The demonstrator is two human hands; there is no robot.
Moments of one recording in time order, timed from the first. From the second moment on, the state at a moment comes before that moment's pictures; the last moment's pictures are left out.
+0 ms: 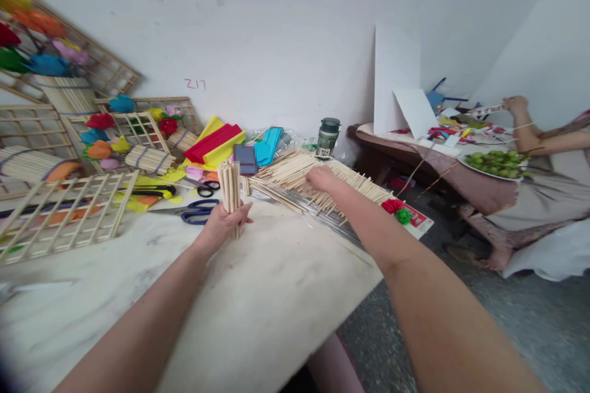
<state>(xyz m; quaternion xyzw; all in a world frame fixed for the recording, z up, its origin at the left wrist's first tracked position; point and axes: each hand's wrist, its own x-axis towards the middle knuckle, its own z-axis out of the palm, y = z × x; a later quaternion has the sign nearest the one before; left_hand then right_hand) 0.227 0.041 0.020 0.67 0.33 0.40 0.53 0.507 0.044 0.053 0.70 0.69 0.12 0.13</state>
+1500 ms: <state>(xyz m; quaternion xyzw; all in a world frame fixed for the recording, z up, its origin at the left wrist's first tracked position) 0.227 0.044 0.017 0.66 0.32 0.41 0.53 0.481 0.040 0.085 0.57 0.78 0.21 0.15</state>
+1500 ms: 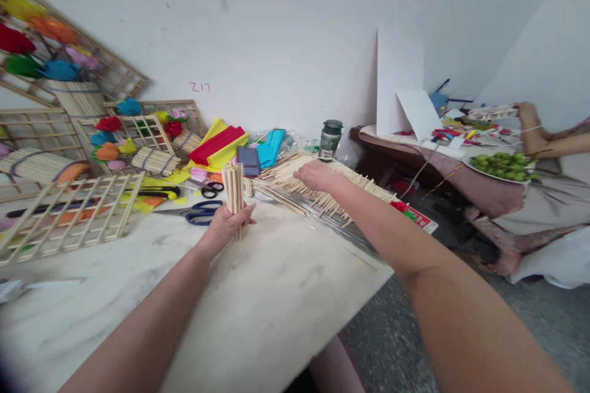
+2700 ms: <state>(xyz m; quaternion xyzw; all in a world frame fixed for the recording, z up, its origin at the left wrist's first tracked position) 0.225 0.044 0.014 0.64 0.31 0.45 0.55 0.351 0.019 0.081 0.42 0.74 -0.09 -0.51</state>
